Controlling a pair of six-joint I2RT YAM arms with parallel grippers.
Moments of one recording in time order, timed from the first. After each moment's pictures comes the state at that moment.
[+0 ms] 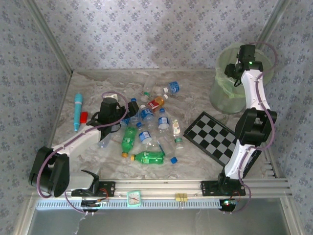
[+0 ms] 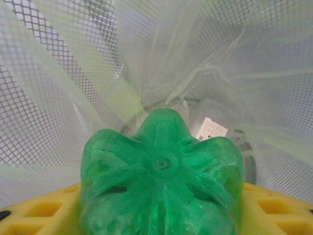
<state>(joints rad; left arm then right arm) -0.42 1.30 0.73 0.02 0.03 -0.68 -0.14 1.94 1.96 -0.87 0.08 0.13</state>
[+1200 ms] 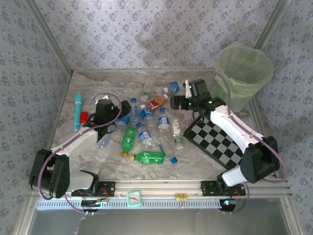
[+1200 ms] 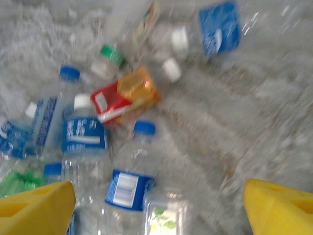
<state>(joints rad) -0.34 1.28 0.69 0.02 -0.04 -0.77 0.46 1.46 1.16 -0.48 -0.09 0.33</state>
